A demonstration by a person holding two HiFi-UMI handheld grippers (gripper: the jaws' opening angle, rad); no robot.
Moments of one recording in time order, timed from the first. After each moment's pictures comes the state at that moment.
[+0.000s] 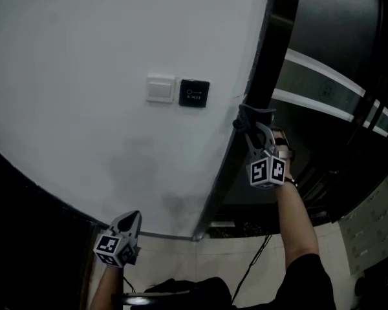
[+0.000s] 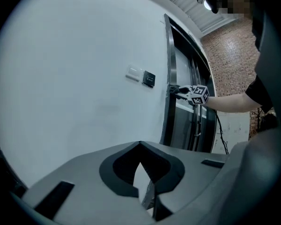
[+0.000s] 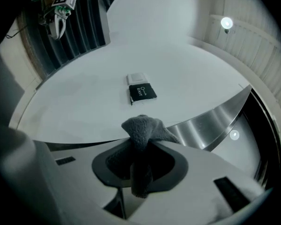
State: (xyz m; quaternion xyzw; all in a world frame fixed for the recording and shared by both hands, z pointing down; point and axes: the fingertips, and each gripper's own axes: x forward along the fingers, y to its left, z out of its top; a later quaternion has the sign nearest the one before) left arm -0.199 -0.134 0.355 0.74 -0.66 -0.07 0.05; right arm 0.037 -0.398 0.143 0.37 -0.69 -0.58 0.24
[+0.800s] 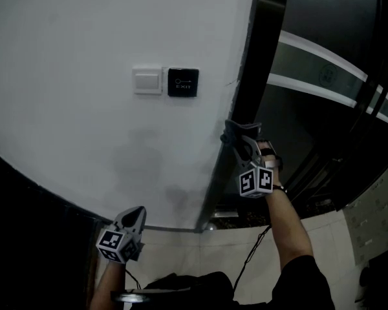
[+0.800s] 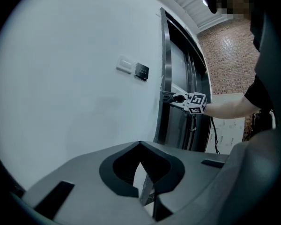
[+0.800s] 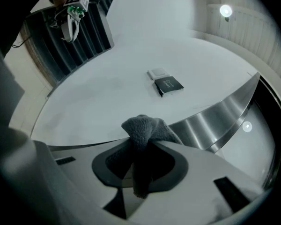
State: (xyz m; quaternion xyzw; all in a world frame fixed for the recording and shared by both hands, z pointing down) left arm -0.167 -0.148 0.357 0.76 -0.64 -0.04 0.06; right arm 0.040 -0.393 0.240 0.33 -0.73 -0.54 0.27
